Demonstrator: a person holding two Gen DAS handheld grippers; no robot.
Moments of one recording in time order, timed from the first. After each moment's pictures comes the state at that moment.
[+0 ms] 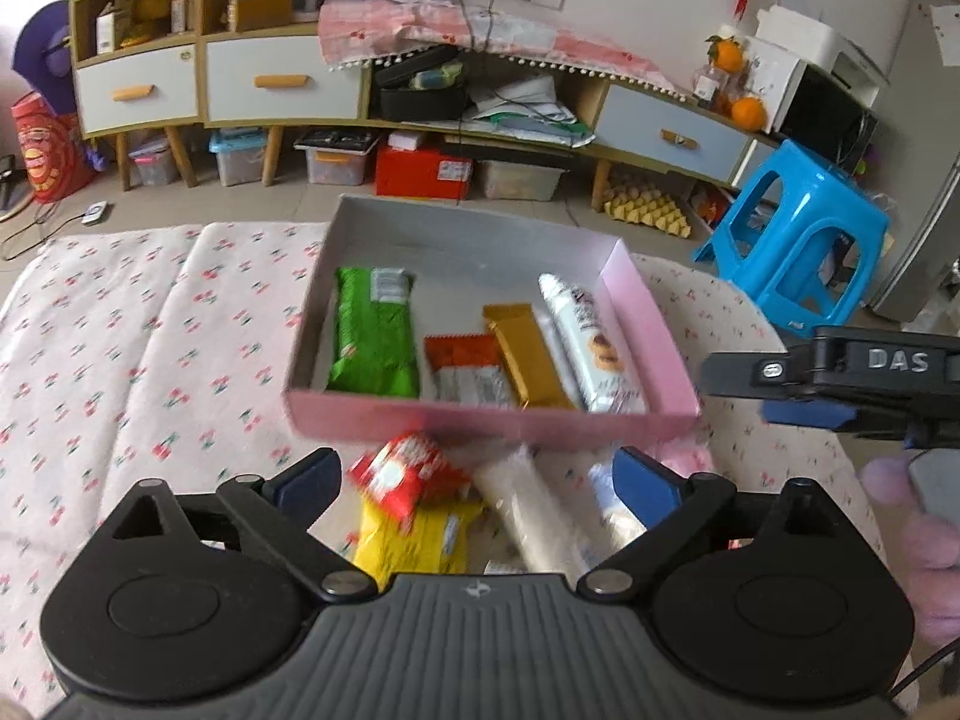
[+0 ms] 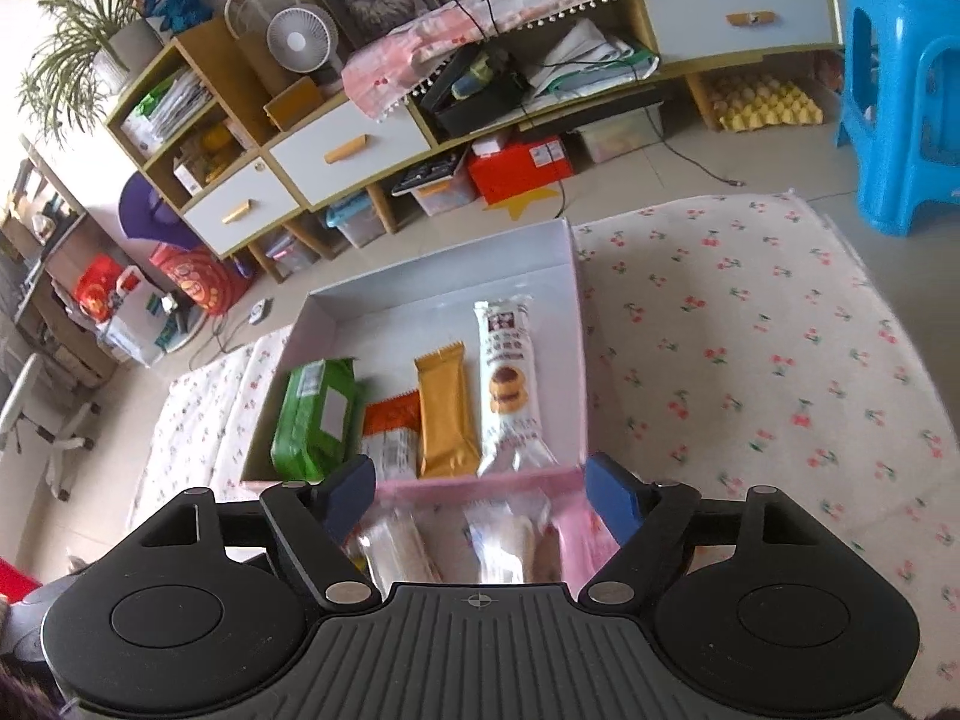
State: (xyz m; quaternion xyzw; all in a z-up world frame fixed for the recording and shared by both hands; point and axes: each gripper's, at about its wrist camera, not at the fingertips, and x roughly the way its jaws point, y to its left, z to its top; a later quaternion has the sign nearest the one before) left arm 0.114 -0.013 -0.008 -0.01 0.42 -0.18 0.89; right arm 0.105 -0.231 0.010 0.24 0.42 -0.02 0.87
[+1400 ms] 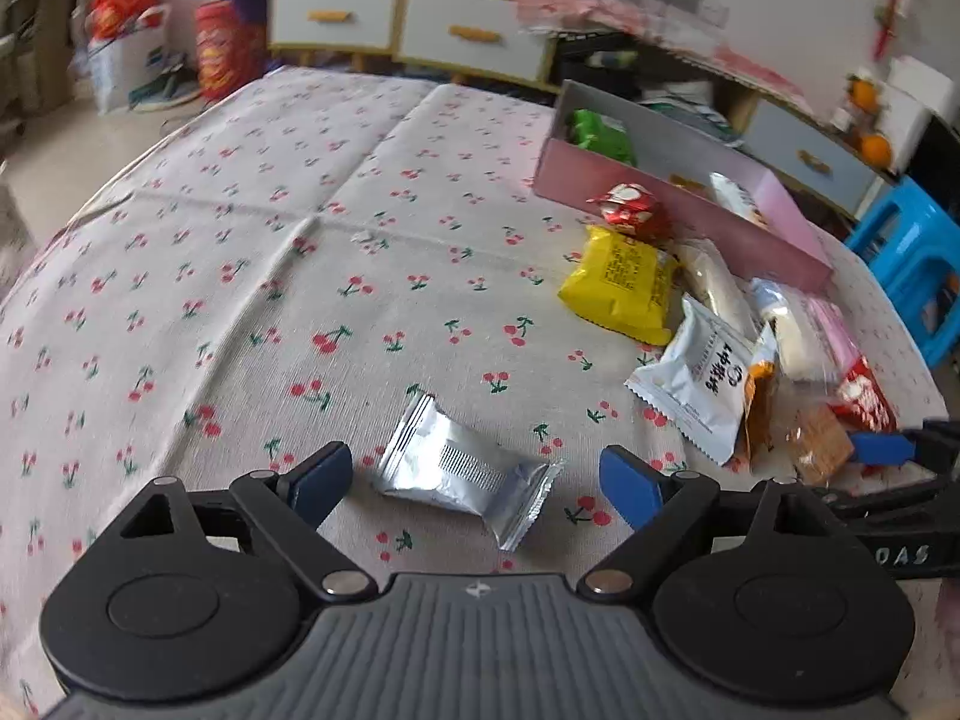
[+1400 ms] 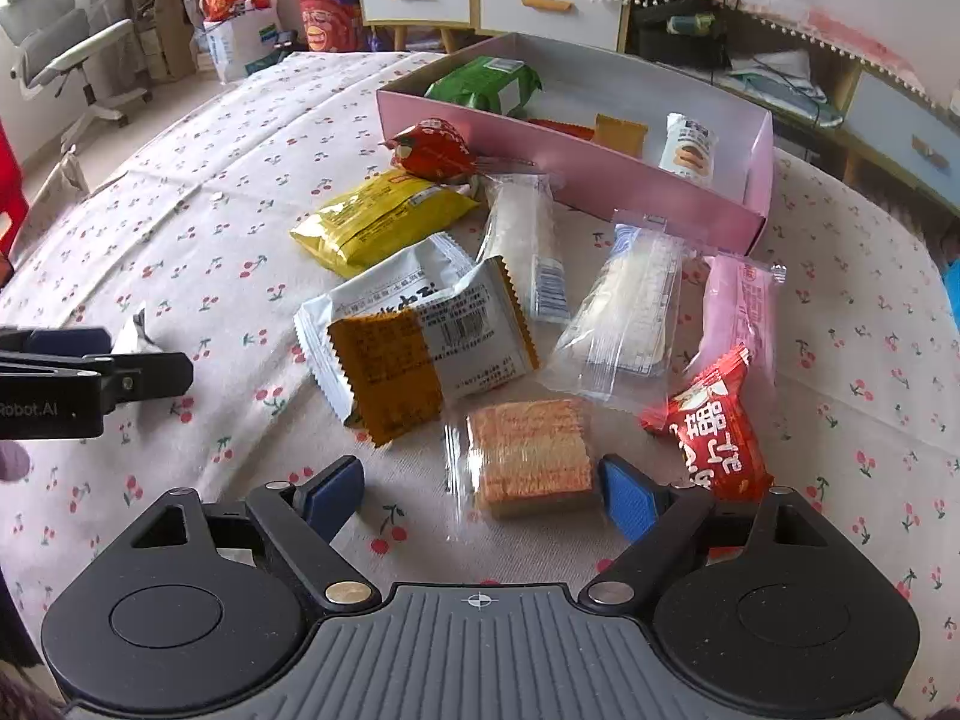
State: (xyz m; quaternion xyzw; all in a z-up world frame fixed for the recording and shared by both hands) left arm -0.002 0.064 -0.071 -0.08 0.42 -0.04 0.90; right arm 0.005 -0.113 -0.062 -0.03 0.48 0.10 0.87
